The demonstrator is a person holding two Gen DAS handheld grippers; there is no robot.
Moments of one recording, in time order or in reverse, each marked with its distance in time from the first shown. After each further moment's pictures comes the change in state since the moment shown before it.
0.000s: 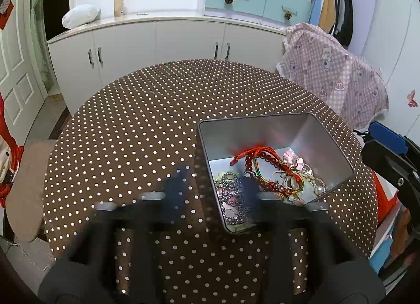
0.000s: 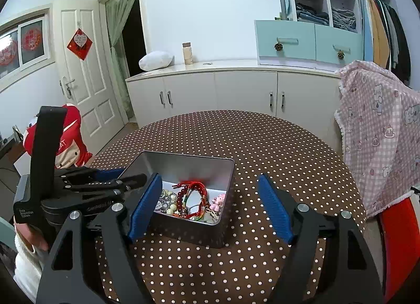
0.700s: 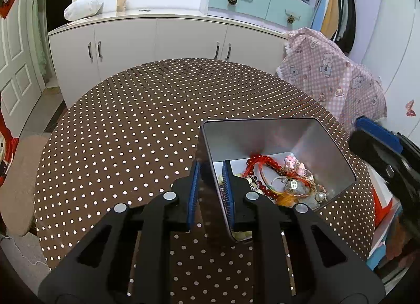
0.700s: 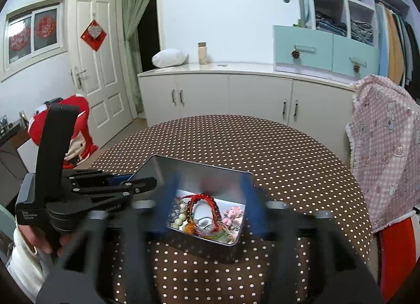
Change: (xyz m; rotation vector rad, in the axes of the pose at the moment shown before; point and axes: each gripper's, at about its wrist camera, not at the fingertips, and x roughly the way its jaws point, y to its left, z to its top) left arm 0.007 0.003 -0.001 -0.043 0.011 -0.026; right arm 0.014 0.018 0.007 -0.076 -0.021 0.026
